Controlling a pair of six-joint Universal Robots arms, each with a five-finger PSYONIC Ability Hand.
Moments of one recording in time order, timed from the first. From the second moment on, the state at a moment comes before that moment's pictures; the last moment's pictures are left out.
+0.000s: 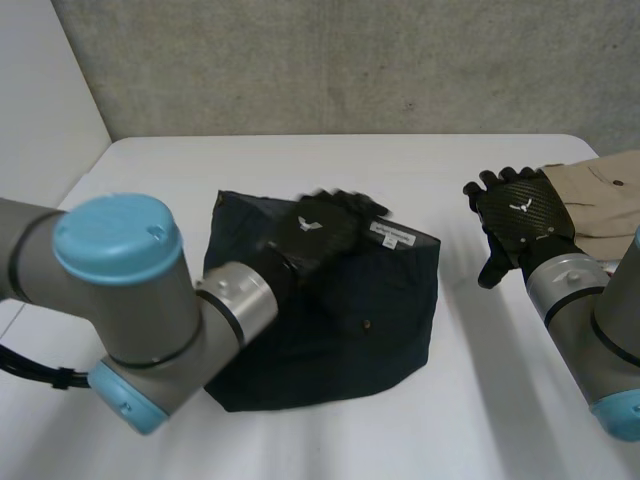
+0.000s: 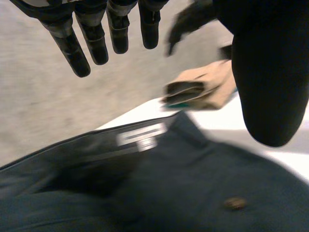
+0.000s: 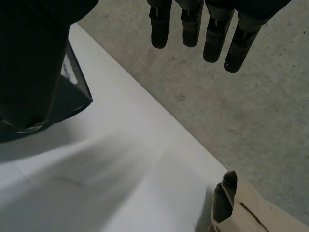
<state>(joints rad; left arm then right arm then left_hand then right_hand) 4.08 -2.01 -1.49 3.37 -1.30 3.23 1.90 -1.33 1.76 -0.32 1.52 2.69 0.22 0.22 0.23 0.22 0.05 0.21 0.22 0.21 0.24 0.07</state>
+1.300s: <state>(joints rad) 4.40 -1.82 -1.88 3.12 -1.54 3.17 2.30 -0.63 0.84 0.08 1.27 2.34 0.27 0.27 0.27 0.27 0.09 0.98 1.15 1.18 1.19 0.98</state>
